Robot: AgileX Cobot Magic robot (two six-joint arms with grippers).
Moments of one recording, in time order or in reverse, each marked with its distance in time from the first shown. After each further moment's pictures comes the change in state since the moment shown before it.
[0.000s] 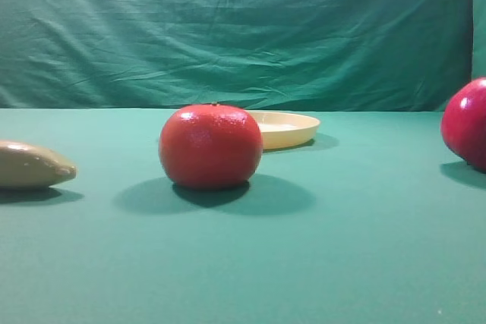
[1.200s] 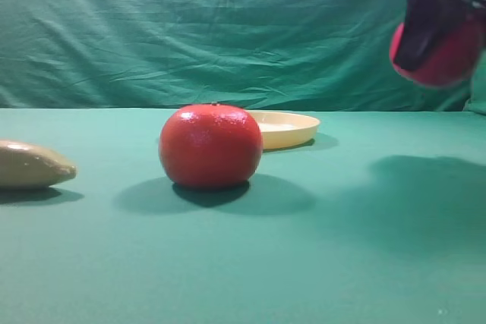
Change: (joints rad) left arm 0.000 0.000 0.000 0.000 0.000 0.000; right arm 0.259 0.304 -0.635 -0.102 0.051 -0.013
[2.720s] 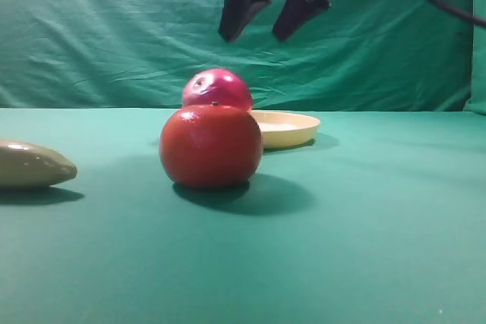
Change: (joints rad) left arm 0.000 0.000 0.000 0.000 0.000 0.000; right arm 0.076 -0.040 -0.187 -0.010 0.074 0.115
